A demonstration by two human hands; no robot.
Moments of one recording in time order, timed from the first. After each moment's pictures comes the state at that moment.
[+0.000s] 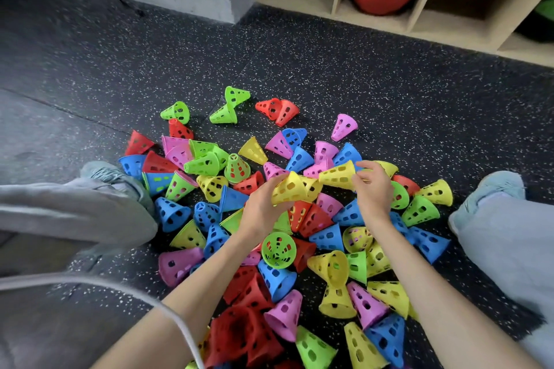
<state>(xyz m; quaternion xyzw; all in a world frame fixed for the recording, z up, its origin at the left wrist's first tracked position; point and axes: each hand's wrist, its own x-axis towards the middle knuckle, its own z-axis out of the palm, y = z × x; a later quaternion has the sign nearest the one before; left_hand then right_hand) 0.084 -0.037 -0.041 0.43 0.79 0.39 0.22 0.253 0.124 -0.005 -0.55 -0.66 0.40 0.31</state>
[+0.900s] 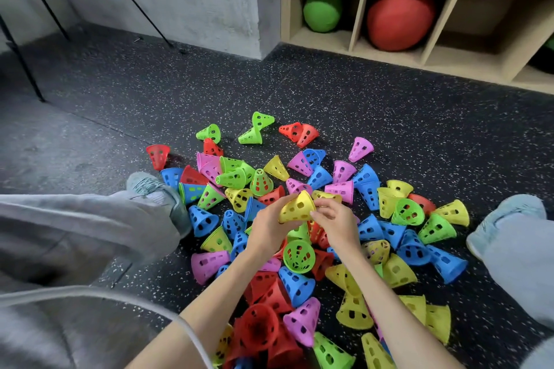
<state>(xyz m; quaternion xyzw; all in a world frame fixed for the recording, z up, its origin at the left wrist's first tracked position) 0.087 -0.085 -0.022 0.42 0.80 0.39 0.19 0.222 0.023 0.007 -0.40 -0.71 0.53 0.23</state>
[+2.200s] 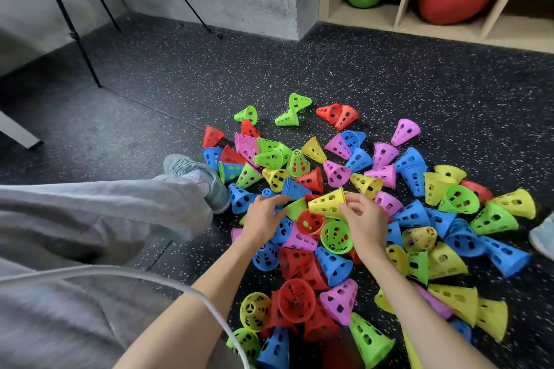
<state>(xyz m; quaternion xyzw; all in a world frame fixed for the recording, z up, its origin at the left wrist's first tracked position) 0.033 -0.162 -0.045 0.38 0.88 0.23 0.17 0.213 -0.020 -0.019 -0.46 -0.72 0.46 0.26</state>
